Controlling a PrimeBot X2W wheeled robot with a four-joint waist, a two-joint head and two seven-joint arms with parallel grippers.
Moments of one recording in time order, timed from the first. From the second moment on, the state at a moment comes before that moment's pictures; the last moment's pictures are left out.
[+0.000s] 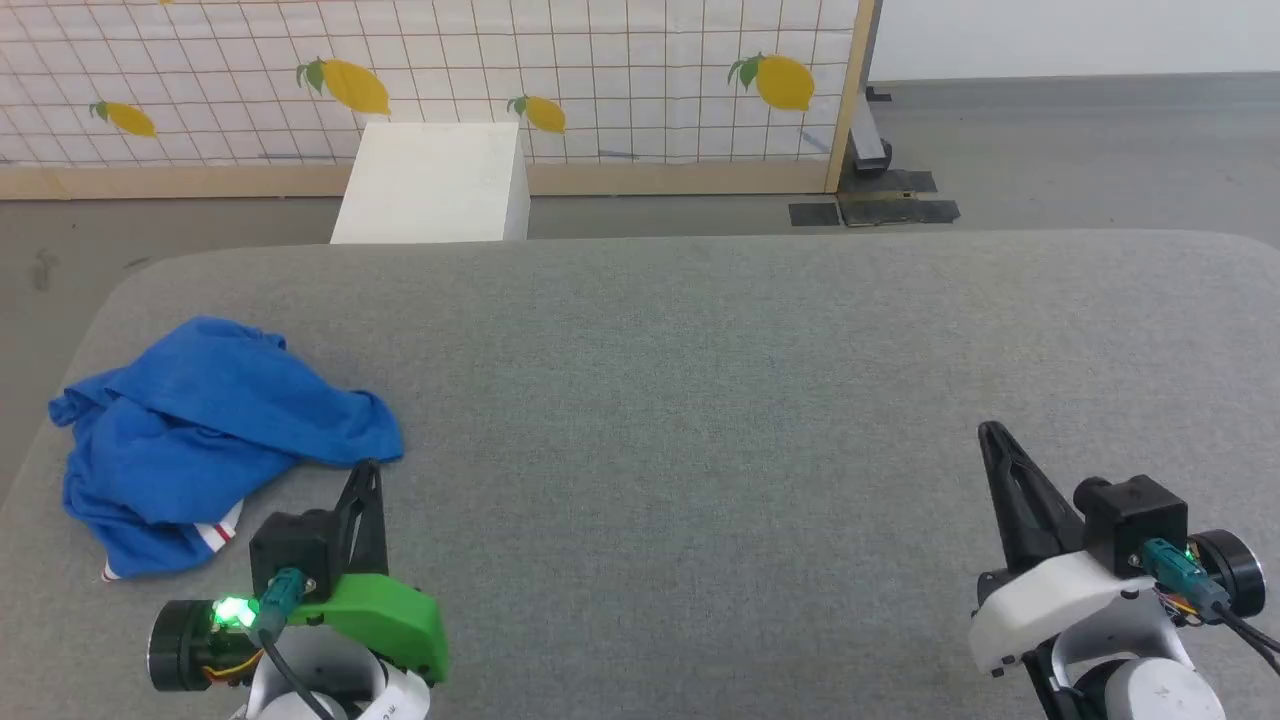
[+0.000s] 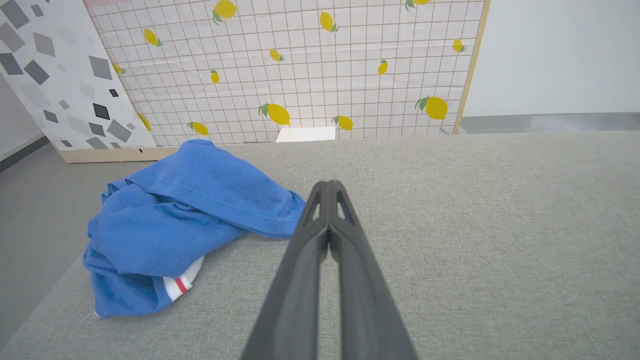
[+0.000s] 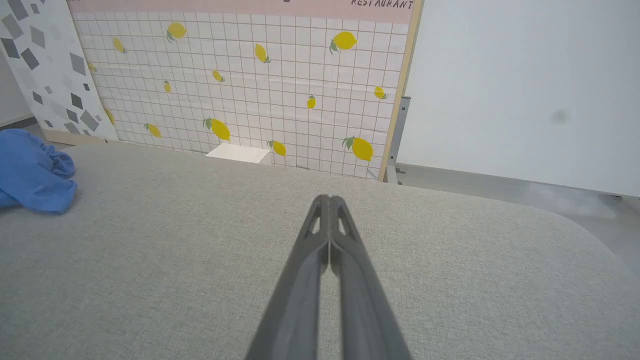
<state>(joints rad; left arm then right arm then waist) 0.00 0.06 0.00 0.00 -0.01 0.00 0.00 -0.02 -0.05 0.00 0.01 0.01 0.13 0.00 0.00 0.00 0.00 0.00</state>
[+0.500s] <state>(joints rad) 0.00 0.06 0.00 0.00 -0.01 0.00 0.00 -0.02 -0.05 0.00 0.01 0.01 0.13 0.00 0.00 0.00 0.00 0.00</state>
